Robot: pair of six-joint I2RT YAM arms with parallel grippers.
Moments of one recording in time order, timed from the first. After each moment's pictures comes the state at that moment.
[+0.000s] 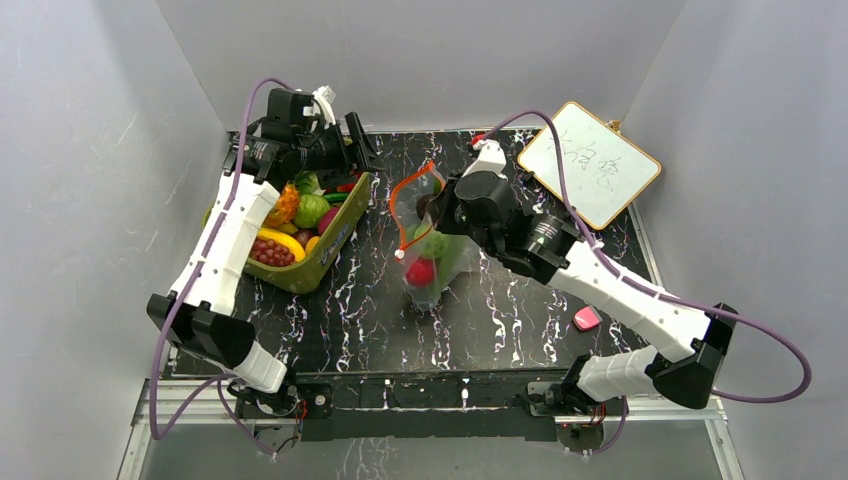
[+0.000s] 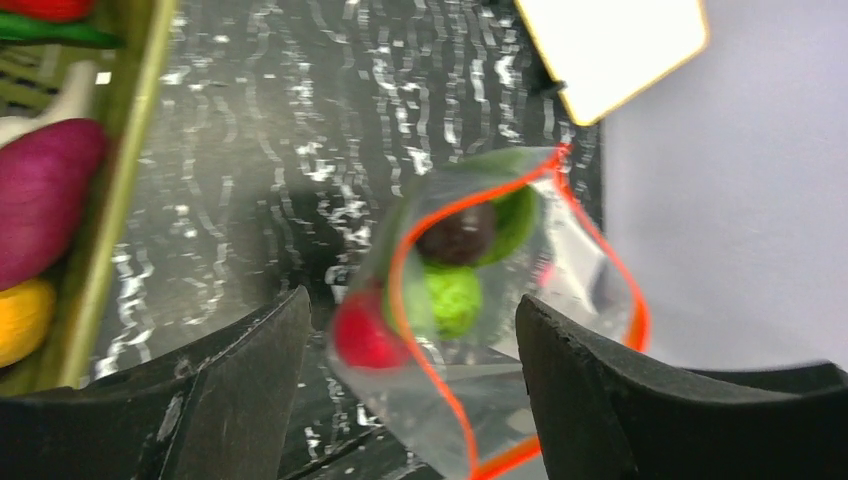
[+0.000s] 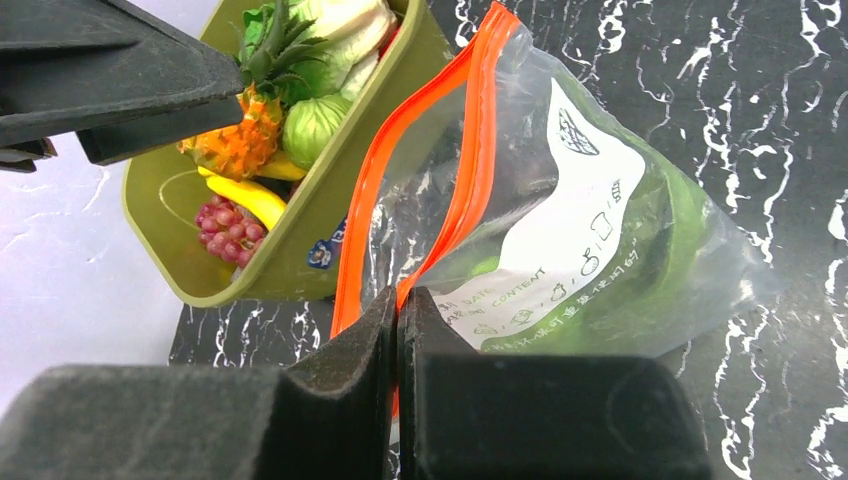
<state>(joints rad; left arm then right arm) -0.32 1.54 1.80 -0.95 0.36 -0.60 0.92 1.31 1.39 -0.49 0.40 0.71</state>
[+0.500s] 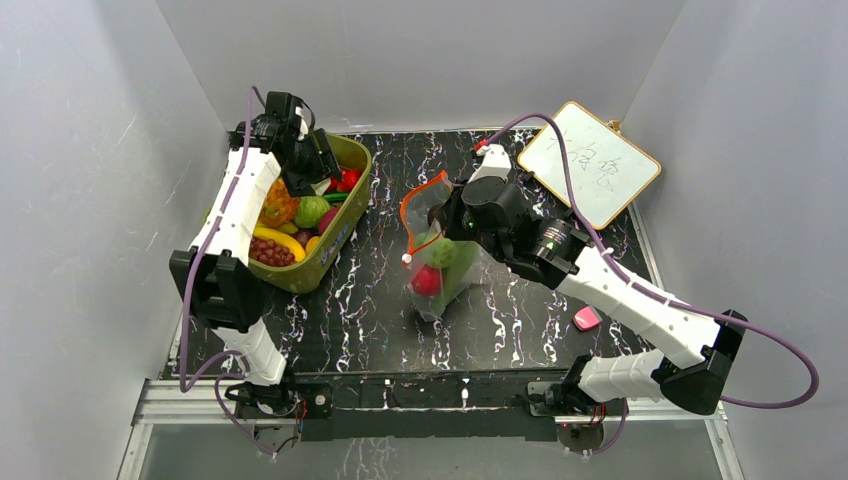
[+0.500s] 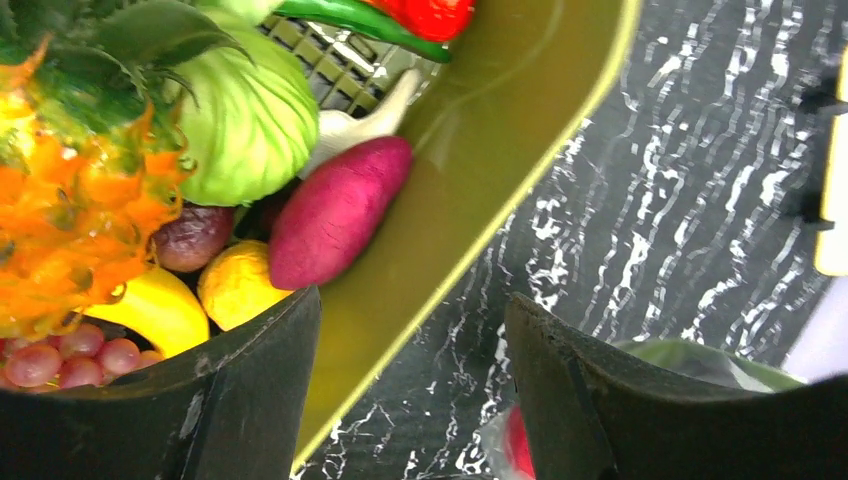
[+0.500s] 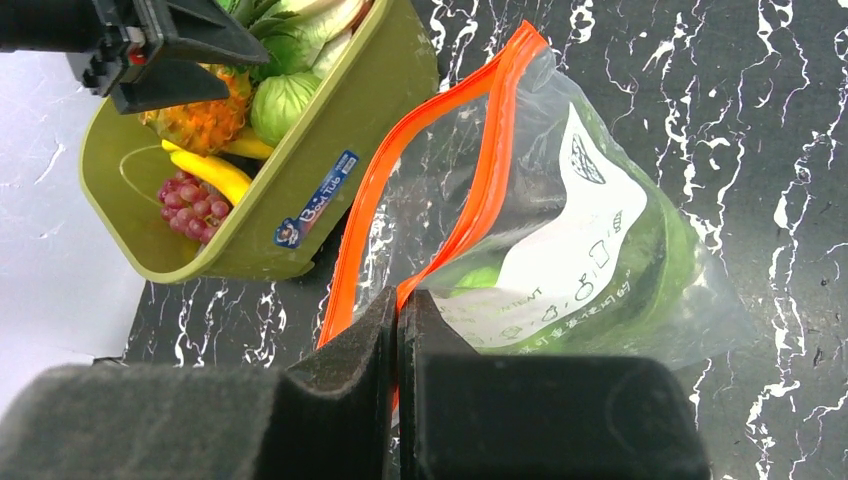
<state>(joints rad) -0.16 1.74 1.83 -1.11 0.09 -0.52 0.92 1.25 1.35 -0.54 0.41 0.66</state>
